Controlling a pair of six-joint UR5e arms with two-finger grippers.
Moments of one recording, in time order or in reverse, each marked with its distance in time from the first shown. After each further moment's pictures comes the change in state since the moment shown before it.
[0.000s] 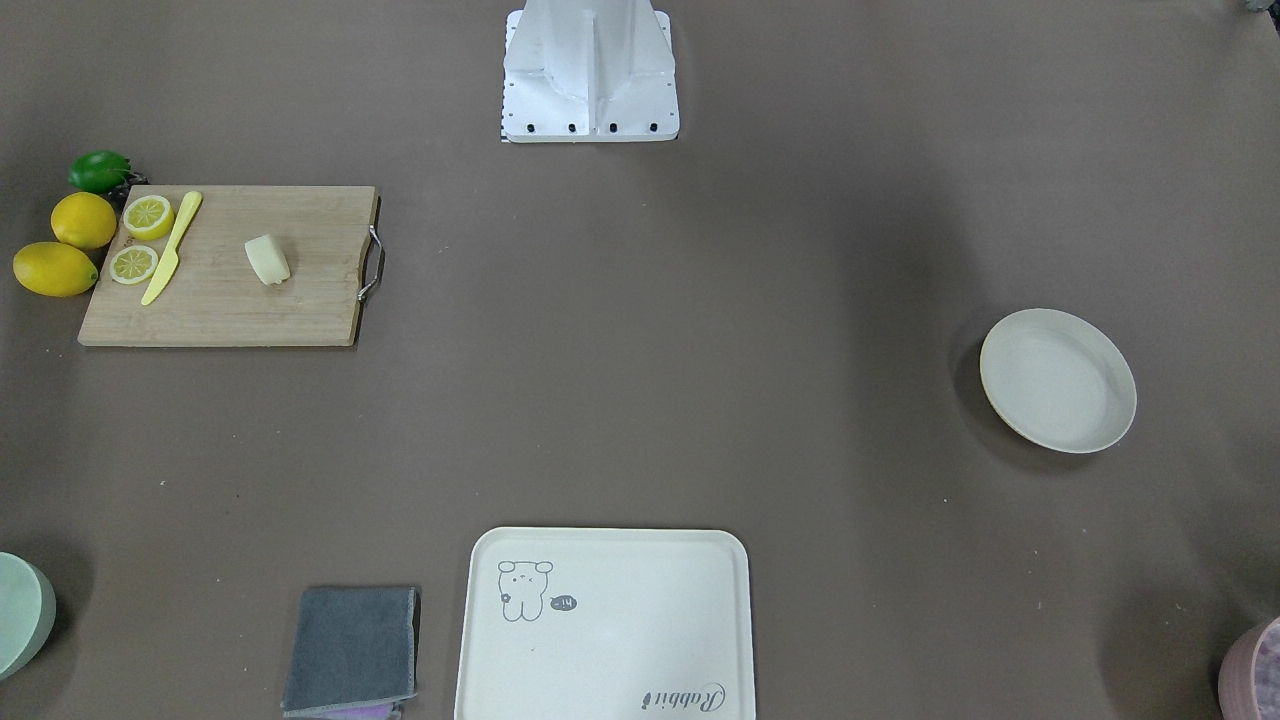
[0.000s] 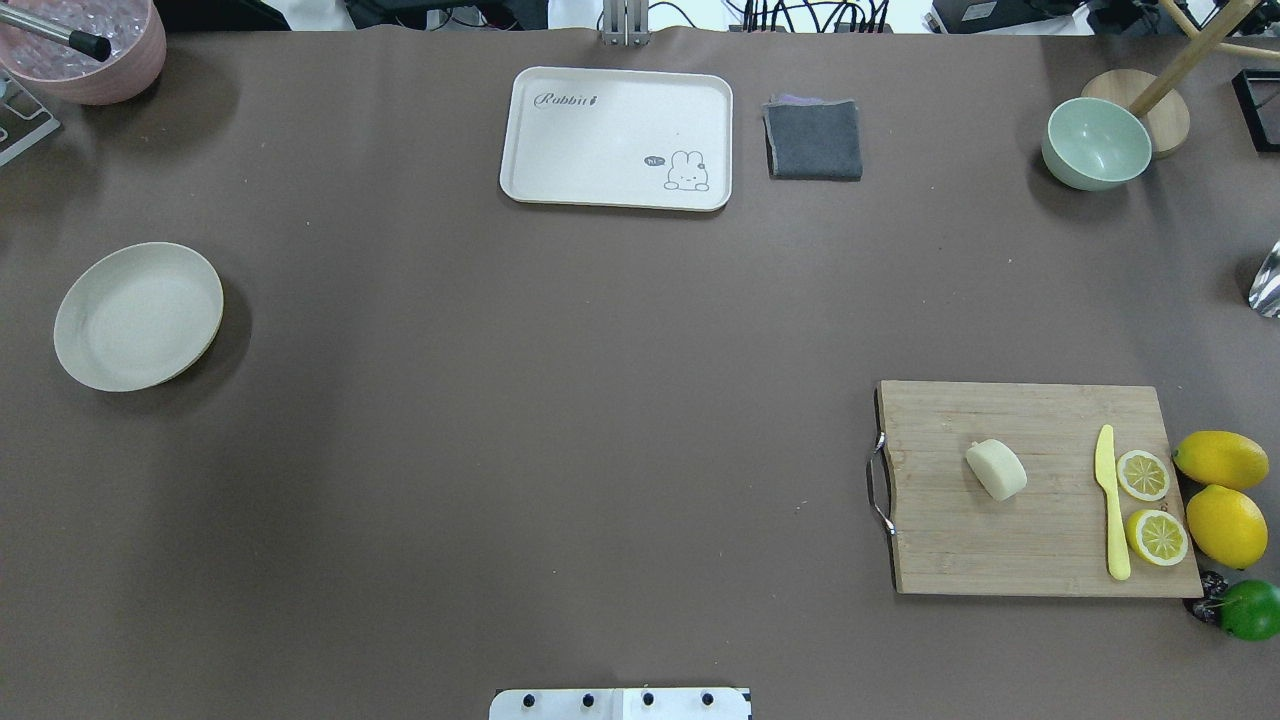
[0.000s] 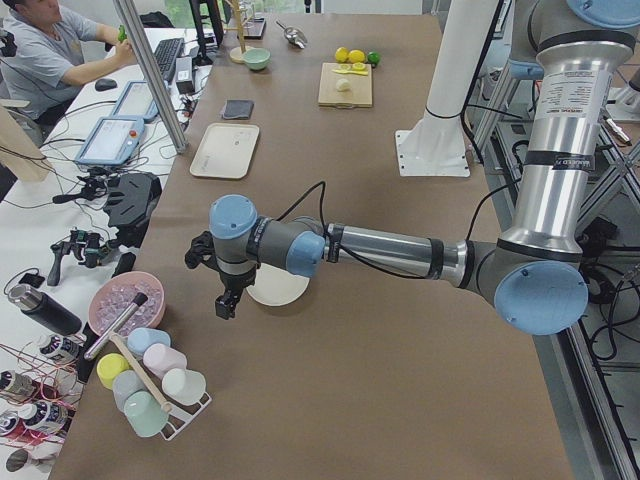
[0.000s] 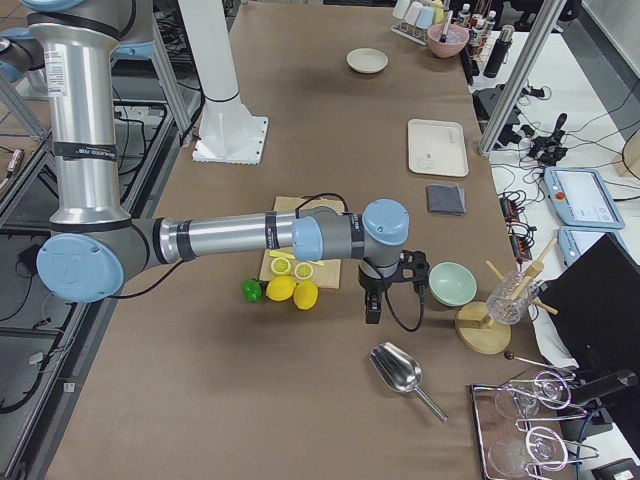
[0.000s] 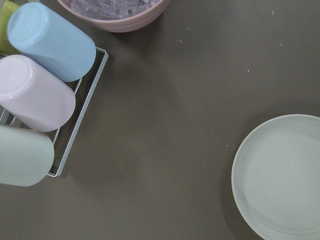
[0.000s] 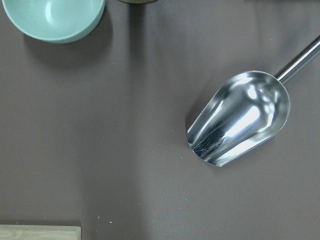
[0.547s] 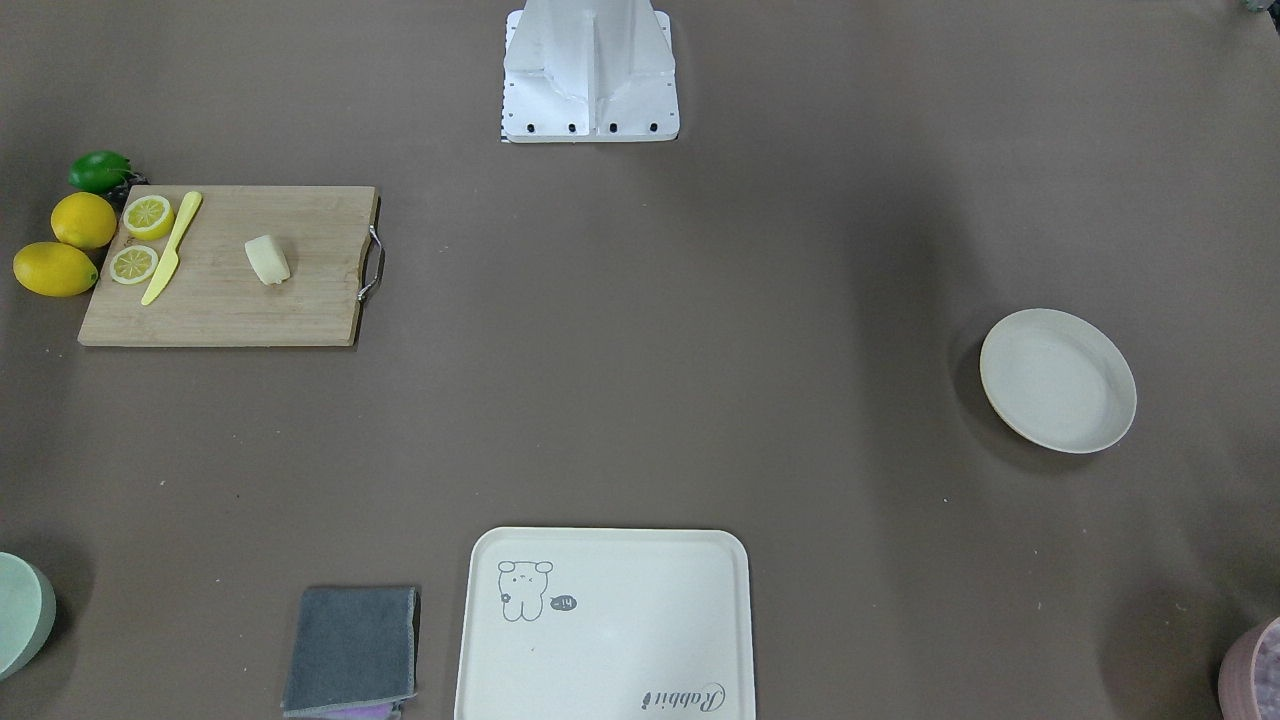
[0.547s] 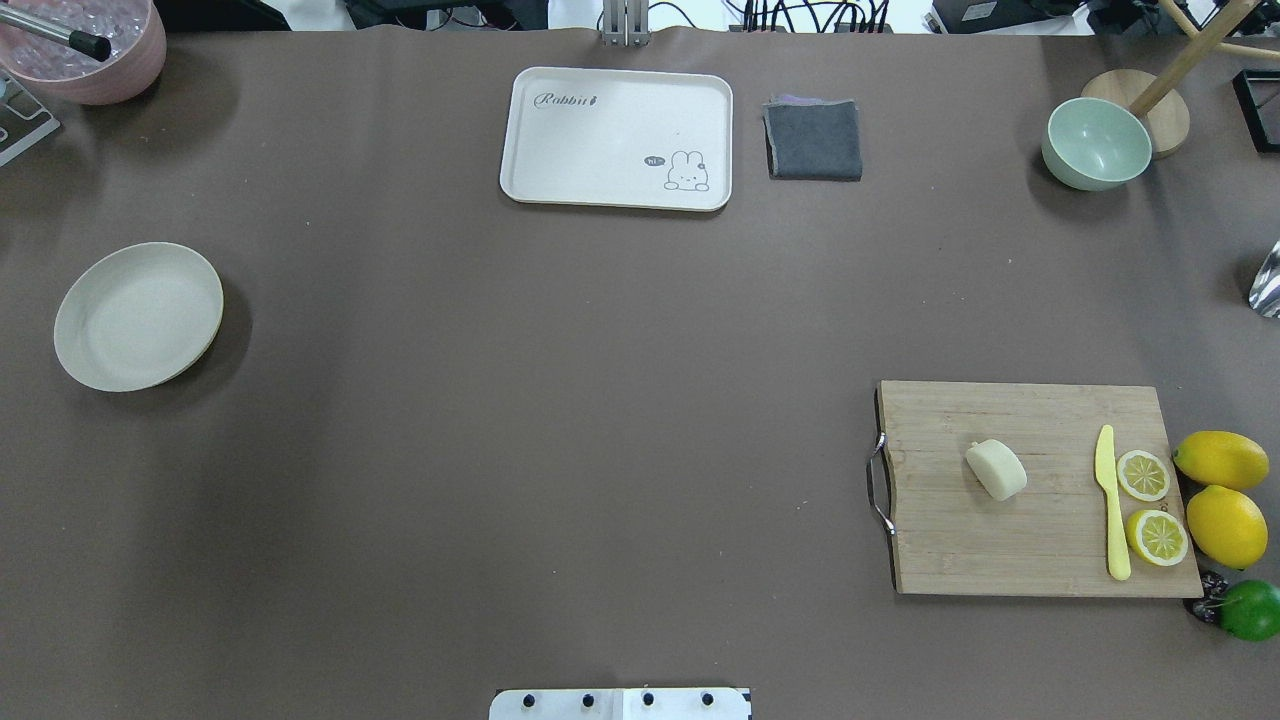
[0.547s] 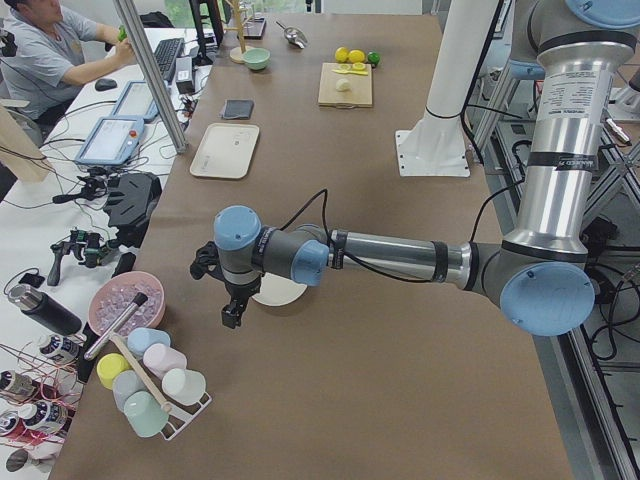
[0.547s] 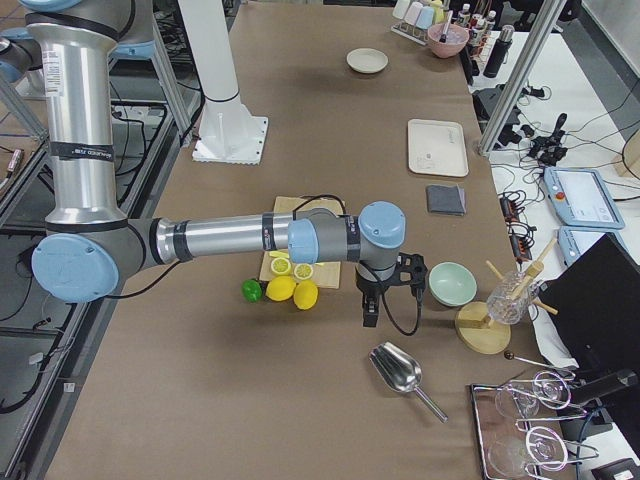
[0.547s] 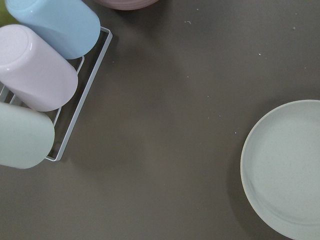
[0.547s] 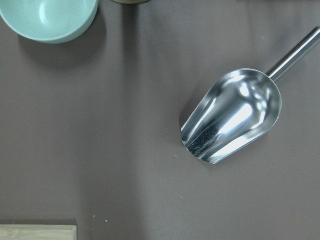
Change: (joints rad) left arm 0.004 0.031 -0.002 -0.014 -0.001 0.000; right arm 0.013 -0.012 0.007 0.002 -0.002 0.000
